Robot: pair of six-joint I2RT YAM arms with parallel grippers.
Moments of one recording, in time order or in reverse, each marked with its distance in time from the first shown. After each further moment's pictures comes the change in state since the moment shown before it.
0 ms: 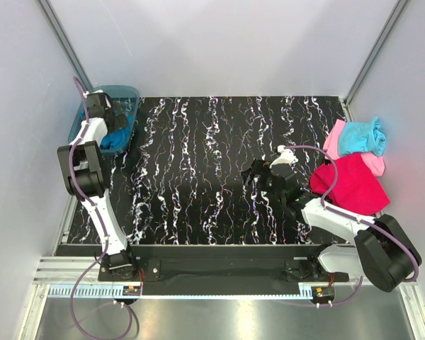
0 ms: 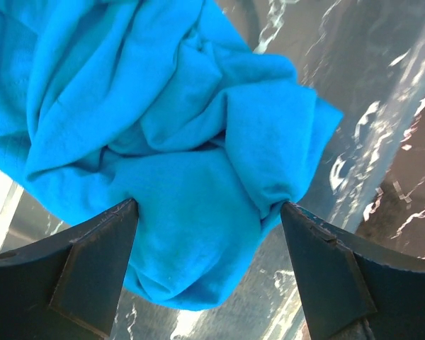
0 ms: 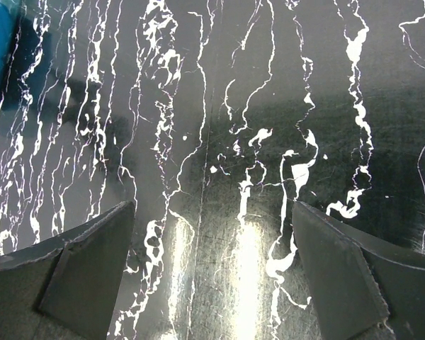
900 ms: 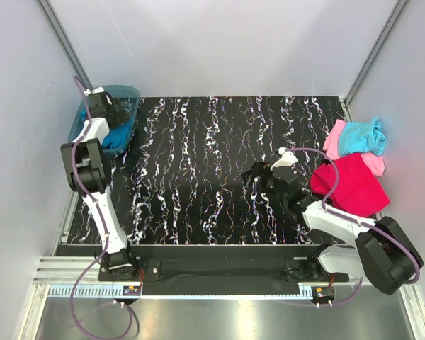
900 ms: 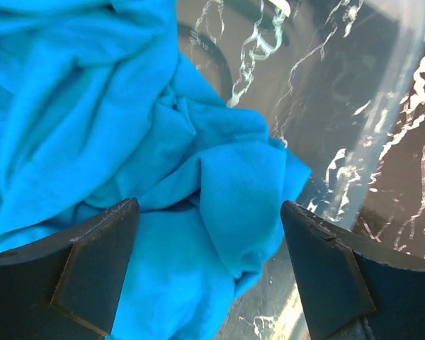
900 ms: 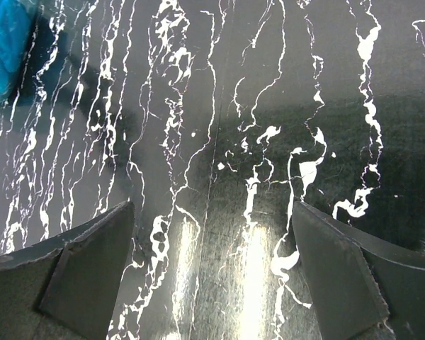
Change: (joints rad) left arm -0.001 0.066 0.050 0.120 0.030 -0.036; right arm 0.000 -0.011 -0.032 0.051 -0.023 0.000
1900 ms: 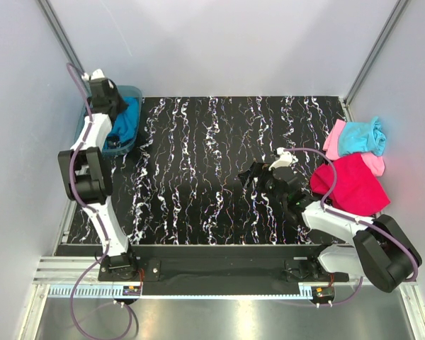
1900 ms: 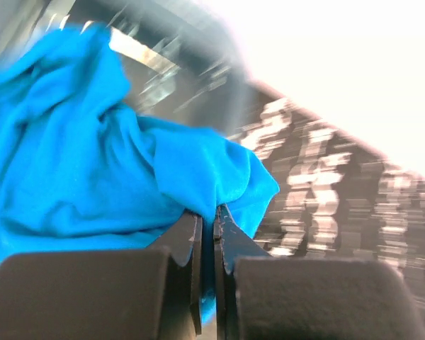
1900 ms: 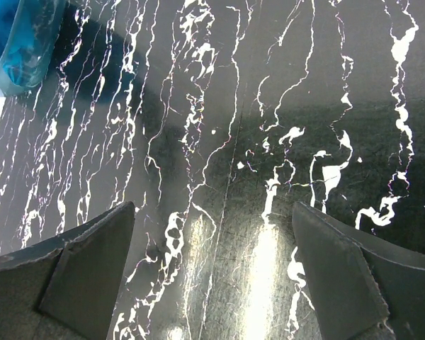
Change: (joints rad) left arm -0.073 -0.157 -0.040 0.053 0.031 -0.129; right arm 0.000 0.007 -0.023 0.070 -0.061 -0.004
